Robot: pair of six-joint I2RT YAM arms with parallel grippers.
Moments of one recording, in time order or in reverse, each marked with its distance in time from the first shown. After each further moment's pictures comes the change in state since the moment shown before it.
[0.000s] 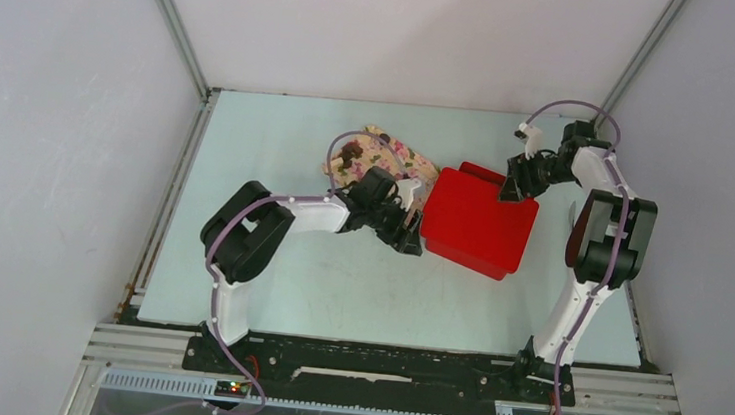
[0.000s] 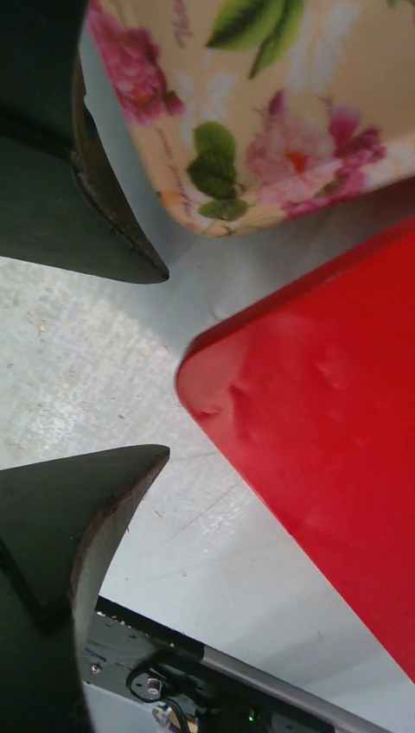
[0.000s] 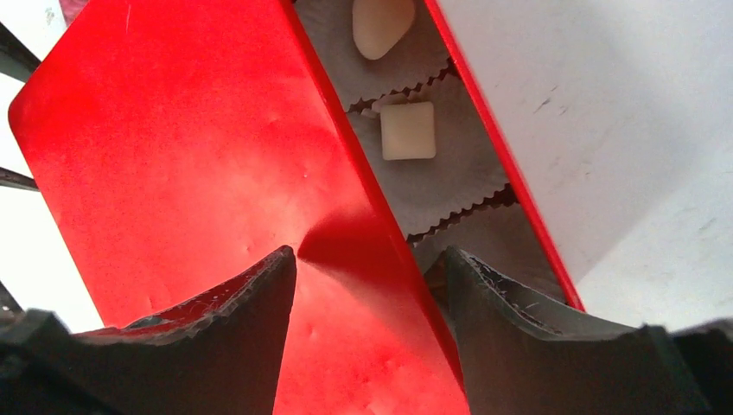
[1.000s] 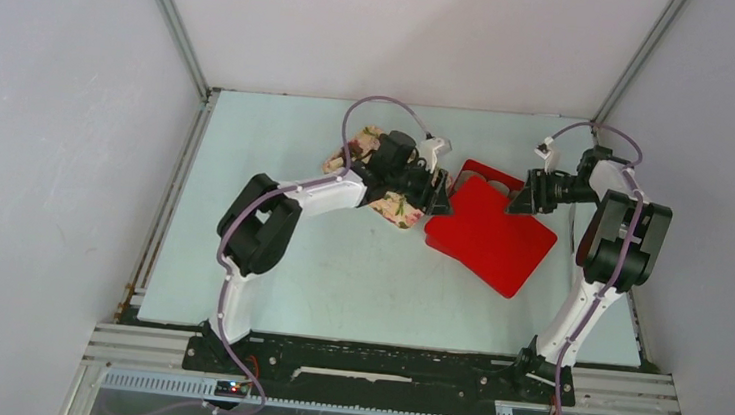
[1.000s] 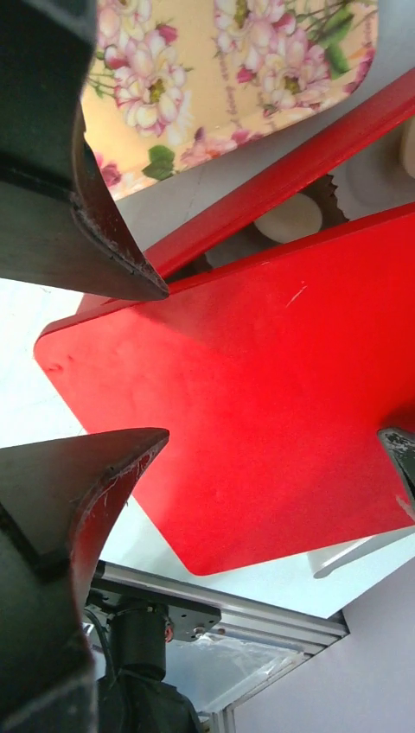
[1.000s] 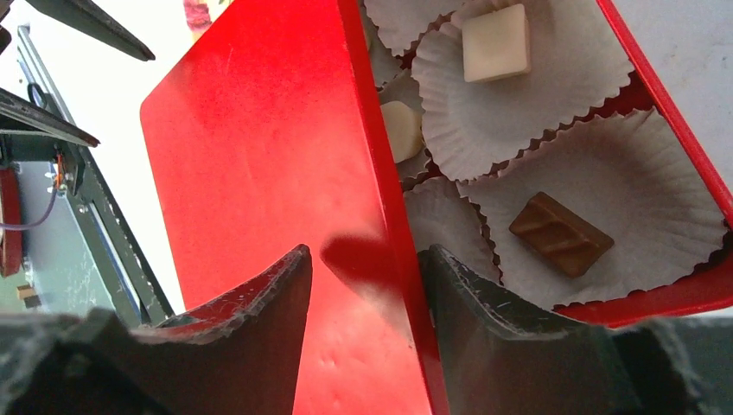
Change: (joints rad) left arm -0.001 0.110 0.338 0.019 0.066 -0.086; right arm -0.128 0.014 -0.096 -0.123 -0.228 -0.013
